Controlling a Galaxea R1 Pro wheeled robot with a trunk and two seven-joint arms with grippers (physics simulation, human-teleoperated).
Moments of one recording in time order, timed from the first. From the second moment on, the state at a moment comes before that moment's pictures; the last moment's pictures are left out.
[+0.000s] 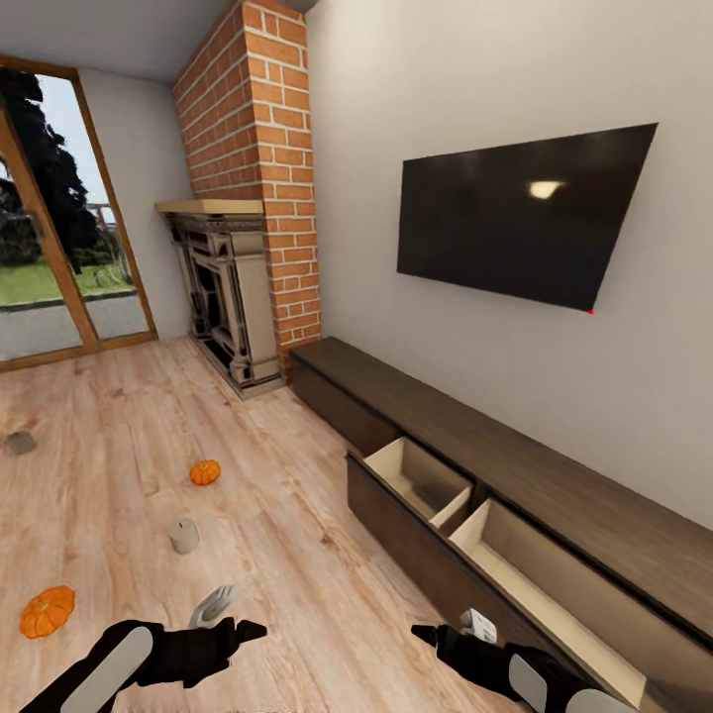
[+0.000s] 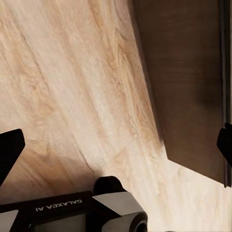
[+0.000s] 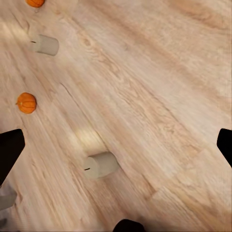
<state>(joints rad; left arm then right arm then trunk) -0.34 0.36 -0.44 -0.91 1.22 0.74 -0.07 -0.59 -0.05 0.06 -0.09 -0.50 0.26 0.58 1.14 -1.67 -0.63</state>
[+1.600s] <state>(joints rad) -0.34 0.36 -0.44 -0.91 1.22 0.74 -0.07 -0.59 -0.05 0.06 -0.09 -0.50 0.26 0.58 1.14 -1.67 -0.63</state>
